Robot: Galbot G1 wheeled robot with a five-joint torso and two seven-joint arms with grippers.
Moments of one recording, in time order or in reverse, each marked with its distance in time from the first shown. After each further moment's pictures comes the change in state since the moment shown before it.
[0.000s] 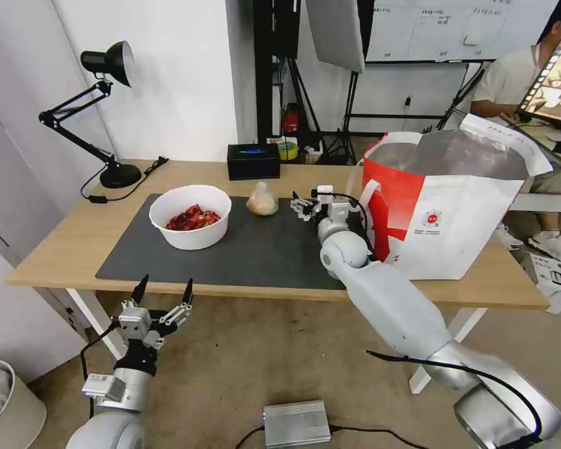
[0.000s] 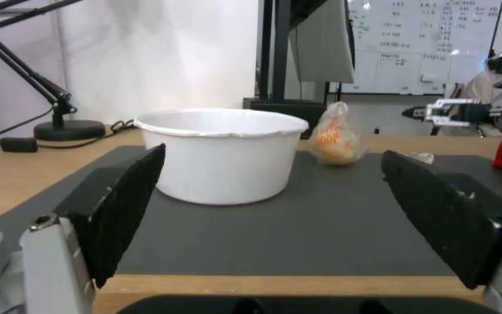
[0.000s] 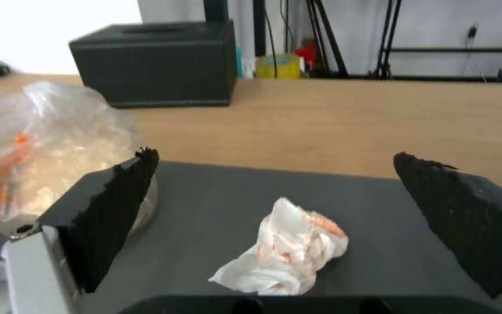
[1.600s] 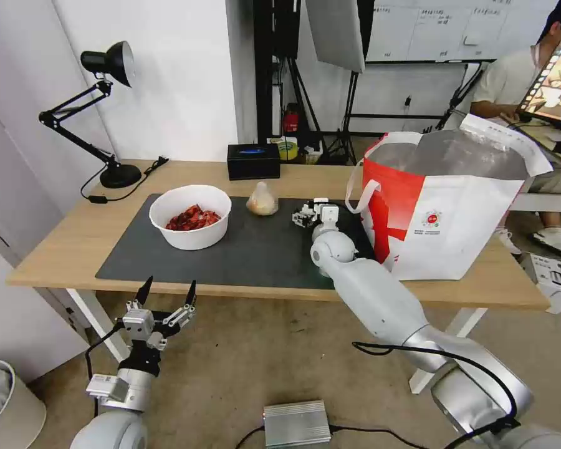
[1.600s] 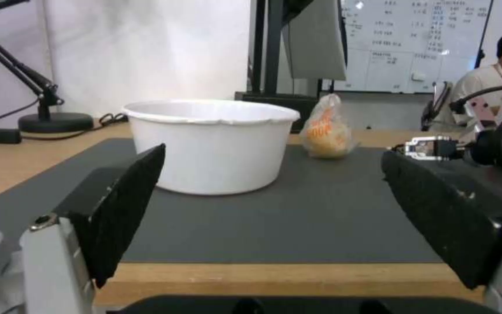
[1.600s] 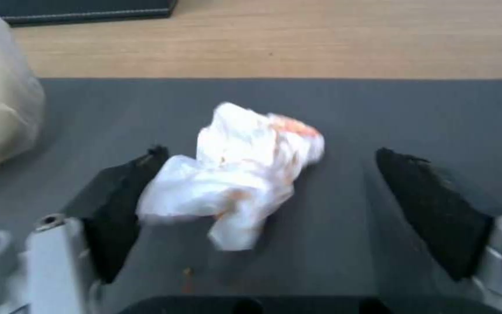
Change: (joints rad) left arm -0.015 0.000 0.015 0.038 -0.008 -0.017 0.023; right arm 0.029 0.087 0.019 -0.220 0.006 -0.024 0.028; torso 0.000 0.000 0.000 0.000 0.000
